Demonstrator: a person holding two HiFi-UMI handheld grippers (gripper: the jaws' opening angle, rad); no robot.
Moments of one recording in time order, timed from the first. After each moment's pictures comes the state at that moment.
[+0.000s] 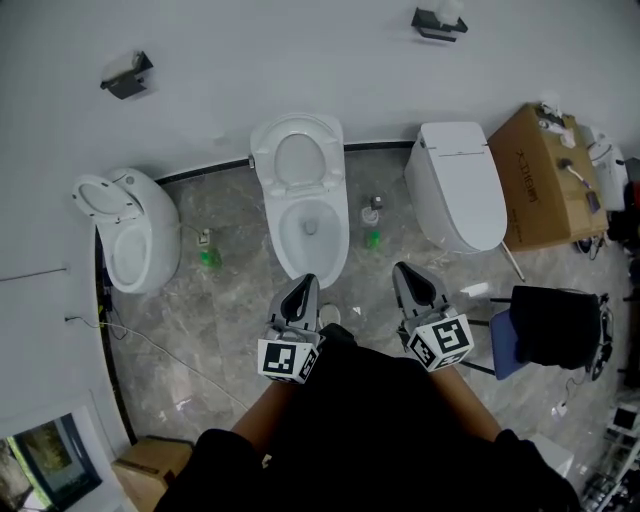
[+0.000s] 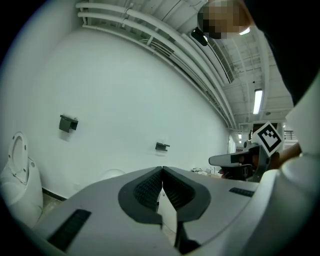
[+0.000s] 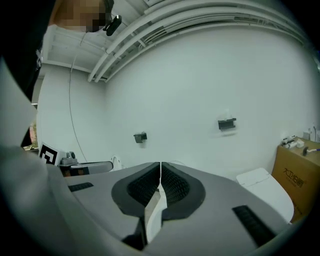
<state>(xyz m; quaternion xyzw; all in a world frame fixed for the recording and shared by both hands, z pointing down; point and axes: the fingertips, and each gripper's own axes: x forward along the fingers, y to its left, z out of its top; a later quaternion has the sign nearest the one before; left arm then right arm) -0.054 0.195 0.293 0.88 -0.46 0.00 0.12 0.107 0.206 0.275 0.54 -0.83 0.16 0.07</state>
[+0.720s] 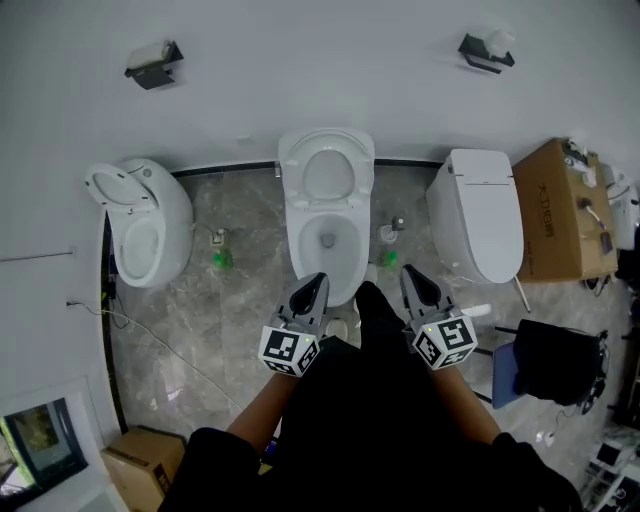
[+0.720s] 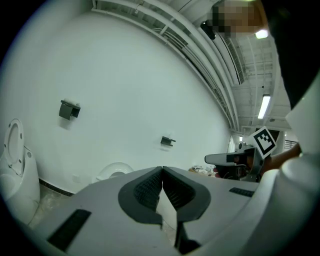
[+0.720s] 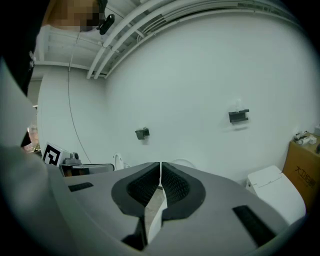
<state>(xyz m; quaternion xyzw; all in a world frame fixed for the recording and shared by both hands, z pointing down) -0.088 0.112 0.326 0.88 -0.45 0.01 0.17 0.071 0.113 0.300 0.51 -0.84 0.17 0.09</state>
